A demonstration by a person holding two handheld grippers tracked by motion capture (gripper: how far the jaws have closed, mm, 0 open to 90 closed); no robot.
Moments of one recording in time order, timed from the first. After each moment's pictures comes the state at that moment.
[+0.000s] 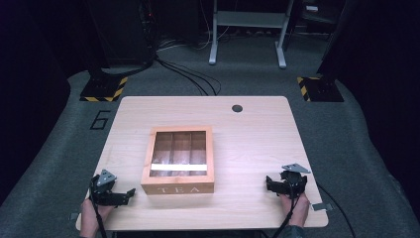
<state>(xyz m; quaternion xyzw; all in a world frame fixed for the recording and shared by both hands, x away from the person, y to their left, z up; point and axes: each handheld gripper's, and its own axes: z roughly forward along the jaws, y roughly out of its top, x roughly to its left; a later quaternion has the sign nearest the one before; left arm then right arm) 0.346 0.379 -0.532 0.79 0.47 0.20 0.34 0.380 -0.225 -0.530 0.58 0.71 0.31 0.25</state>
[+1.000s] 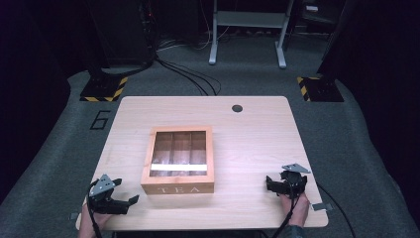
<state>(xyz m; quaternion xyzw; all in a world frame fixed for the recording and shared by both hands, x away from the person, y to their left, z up) 0.319 0.366 -0.509 0.80 0.39 0.18 0.42 0.379 -0.226 -0.530 0.58 0.71 0.31 0.25</state>
